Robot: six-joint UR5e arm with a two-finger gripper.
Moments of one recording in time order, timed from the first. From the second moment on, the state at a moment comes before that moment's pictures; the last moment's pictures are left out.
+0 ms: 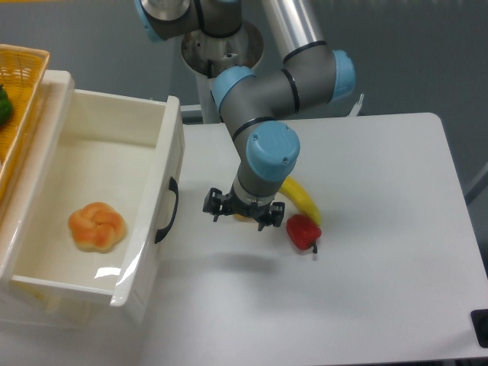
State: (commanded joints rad) arm 2.39 -1.96 -1.61 -1.25 1.35 0.51
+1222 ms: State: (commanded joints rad) arm 2.34 -1.98 -1.58 -1.22 1.29 0.48
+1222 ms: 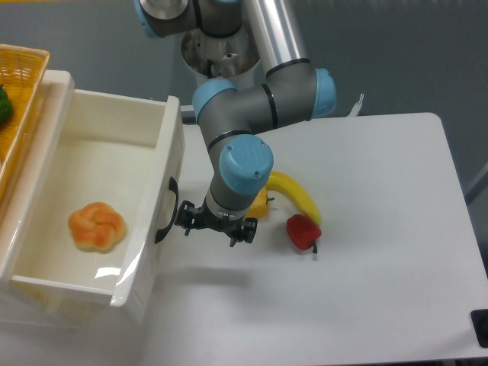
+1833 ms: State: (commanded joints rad) arm 2.32 -1.95 -1.58 -1.22 1.25 0.48
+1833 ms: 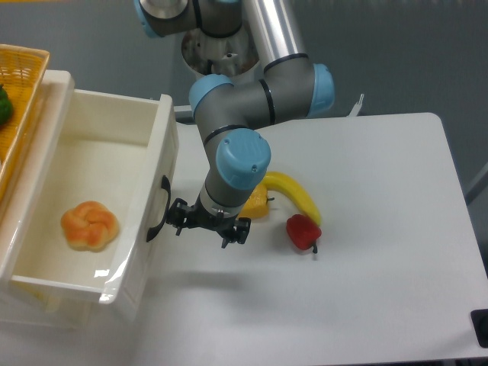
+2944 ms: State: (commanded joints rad) arm 2.26 -1.92 -1.57 -1.22 1.25 0.48
